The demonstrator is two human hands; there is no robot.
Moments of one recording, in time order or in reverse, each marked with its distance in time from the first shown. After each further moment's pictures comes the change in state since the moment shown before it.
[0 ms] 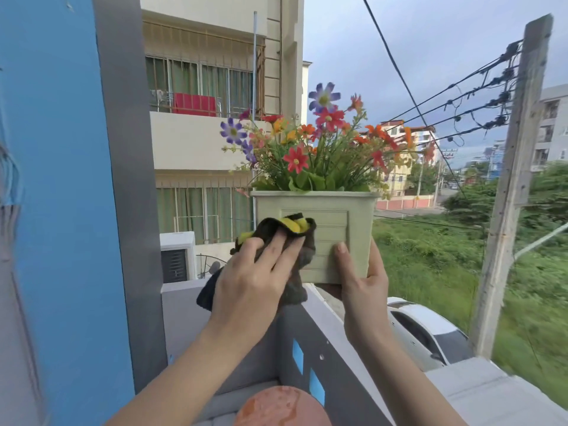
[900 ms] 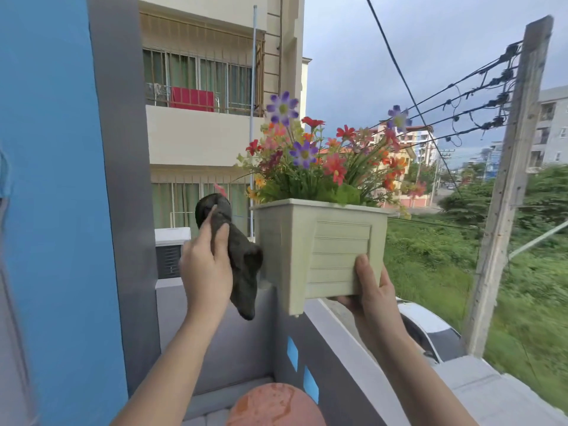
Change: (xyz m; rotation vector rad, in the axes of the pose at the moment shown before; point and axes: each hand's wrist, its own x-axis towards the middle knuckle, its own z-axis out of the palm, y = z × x) left_hand 0.006 -0.024 0.017 -0.589 0.019 -1.053; right_hand 0.018 0.018 -0.046 0.074 -0.064 0.217
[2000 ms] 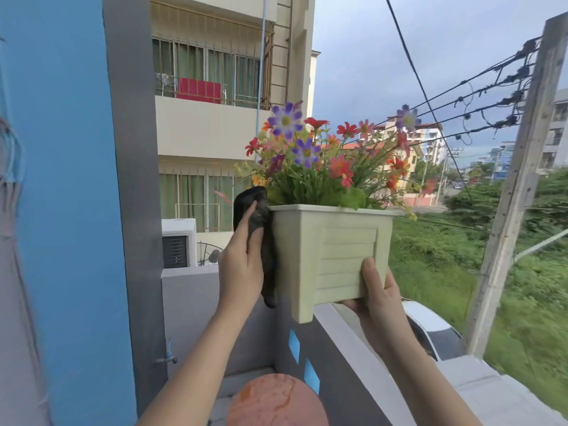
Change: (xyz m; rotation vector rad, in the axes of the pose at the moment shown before) left_hand -0.018 -0.004 0.018 -0.267 -0.141 0.147; right_hand -0.009 0.010 0.000 -0.052 -0.037 0.037
